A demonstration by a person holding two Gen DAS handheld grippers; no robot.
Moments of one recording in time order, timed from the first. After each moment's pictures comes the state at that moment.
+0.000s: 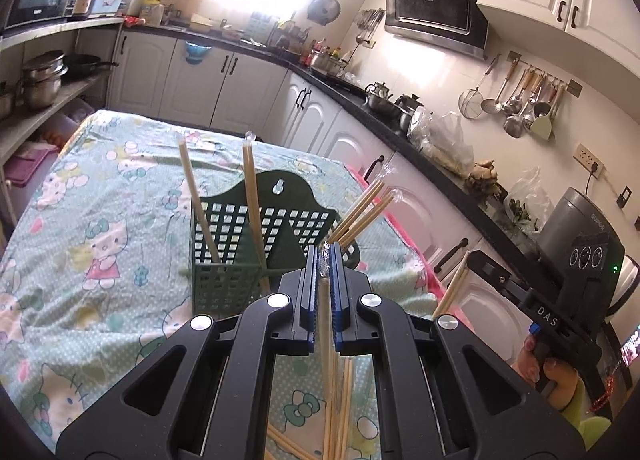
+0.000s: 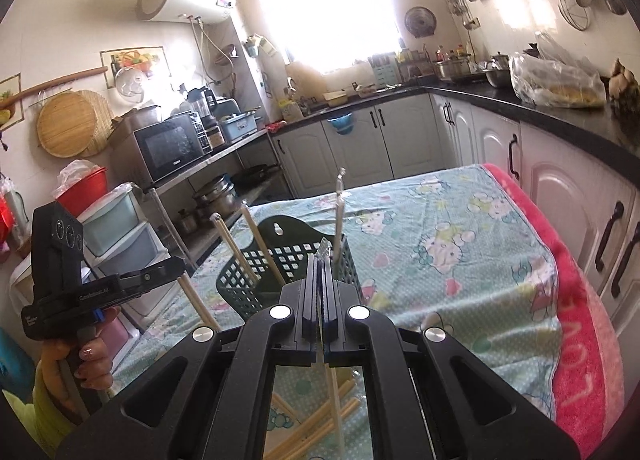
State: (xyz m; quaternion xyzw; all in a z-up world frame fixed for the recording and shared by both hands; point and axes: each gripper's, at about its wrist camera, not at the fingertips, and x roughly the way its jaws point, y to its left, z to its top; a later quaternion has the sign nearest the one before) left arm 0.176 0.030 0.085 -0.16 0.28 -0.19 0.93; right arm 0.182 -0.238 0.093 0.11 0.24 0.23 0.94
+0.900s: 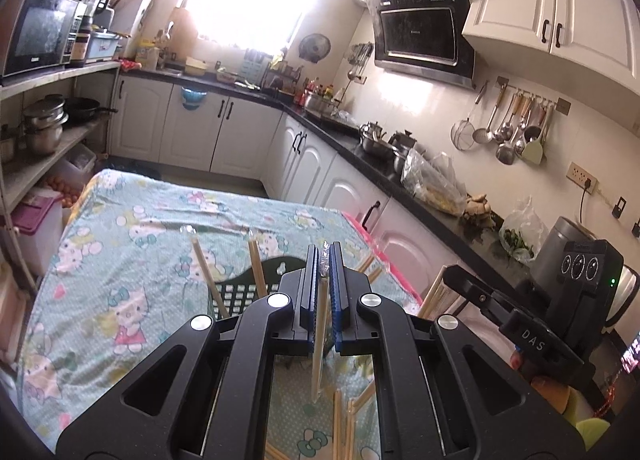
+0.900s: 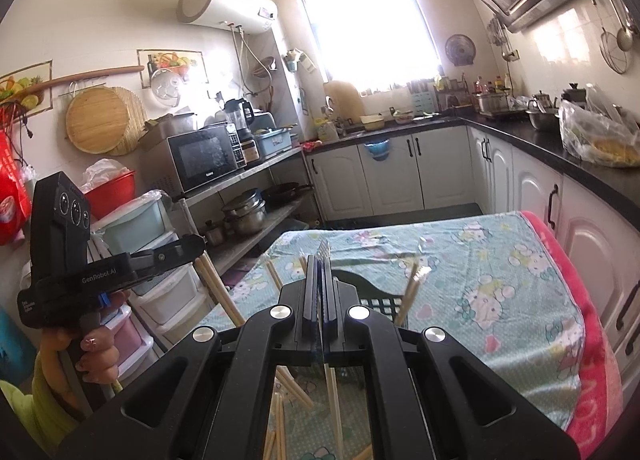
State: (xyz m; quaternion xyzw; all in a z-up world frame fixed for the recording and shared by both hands) left arm 0.178 0.051 0.151 -0.15 0.22 -0.19 0.95; right arm 0.196 -0.186 0.144 0.08 0.20 0.28 0.94
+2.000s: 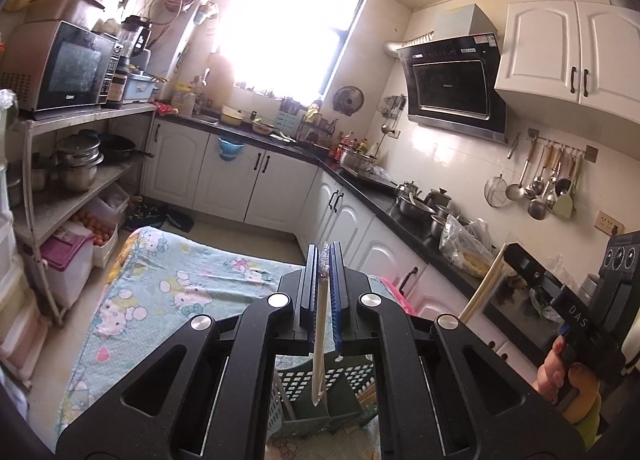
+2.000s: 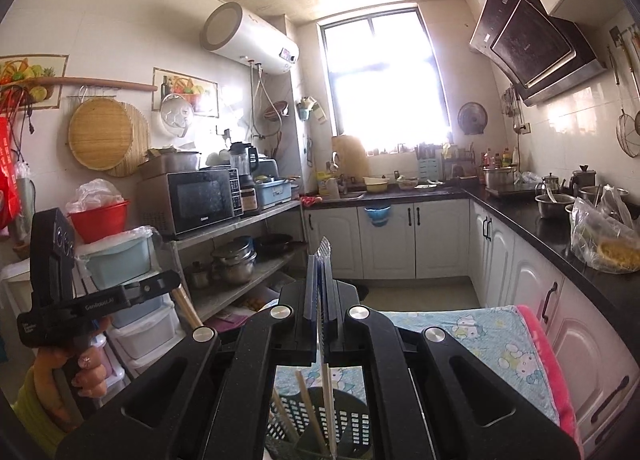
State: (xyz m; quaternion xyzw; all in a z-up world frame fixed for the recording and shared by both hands) left arm 0.207 0.108 0.195 -0.16 0.14 -0.11 0.97; right arm 0.243 -0.157 0.221 0.04 0.09 0.26 0.96
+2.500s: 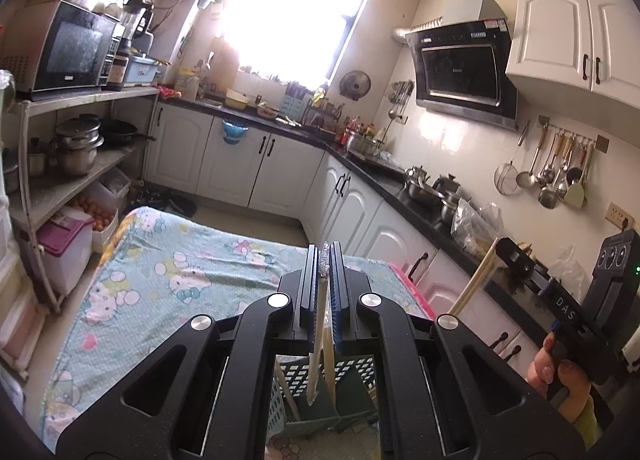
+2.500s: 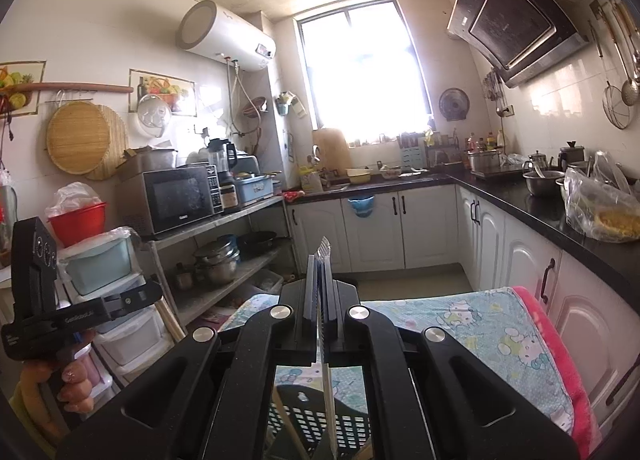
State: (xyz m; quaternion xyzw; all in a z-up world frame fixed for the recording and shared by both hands) left arm 0.236 0.097 0.162 -0.16 0.17 -0.11 0.97; right arm 0.278 -0.165 0.176 0.06 0.10 0.24 0.96
